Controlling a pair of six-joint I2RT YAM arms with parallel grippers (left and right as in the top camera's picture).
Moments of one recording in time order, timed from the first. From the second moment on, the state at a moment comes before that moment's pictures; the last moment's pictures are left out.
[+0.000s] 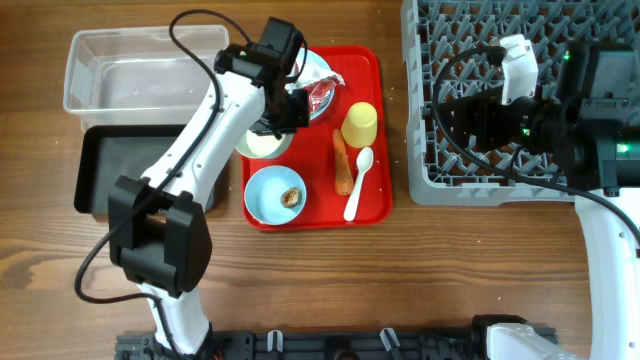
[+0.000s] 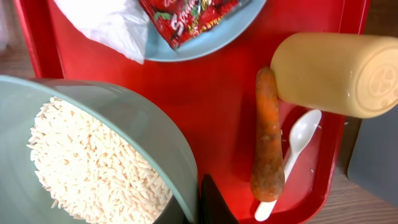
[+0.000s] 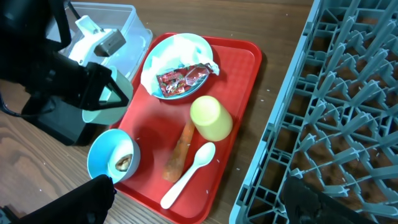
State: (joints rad) left arm -0.39 1.97 1.73 -1.11 0.11 -0.41; right arm -0.01 1.31 1.46 -1.01 -0.52 -0.14
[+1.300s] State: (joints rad) left arm 0.66 1.81 1.34 -1.02 0.90 0.05; right arm -0.01 1.31 1.46 -1.01 -0.52 -0.12
